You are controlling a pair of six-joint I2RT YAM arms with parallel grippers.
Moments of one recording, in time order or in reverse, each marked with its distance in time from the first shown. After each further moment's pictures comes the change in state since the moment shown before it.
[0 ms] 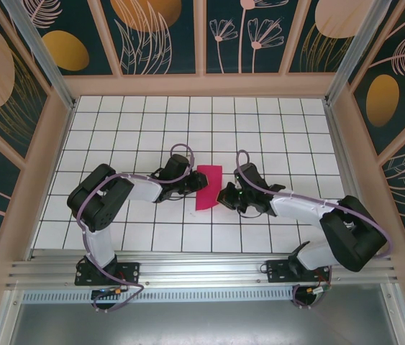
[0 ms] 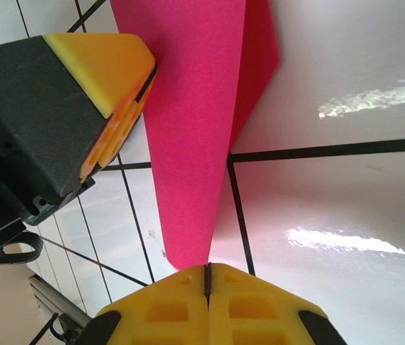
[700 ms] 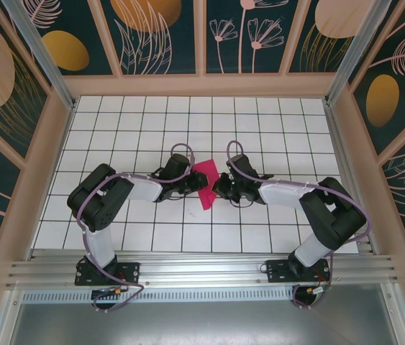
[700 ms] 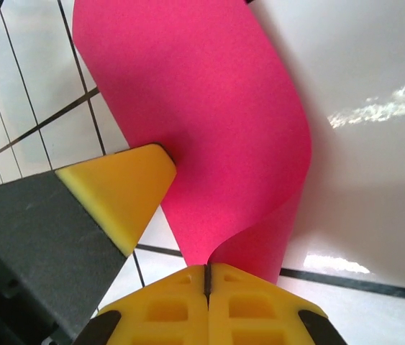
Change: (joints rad) left arm 0.000 0.000 0.012 -0.013 0.008 0.000; right arm -0.026 0.194 0.127 0.062 0.051 -0.001
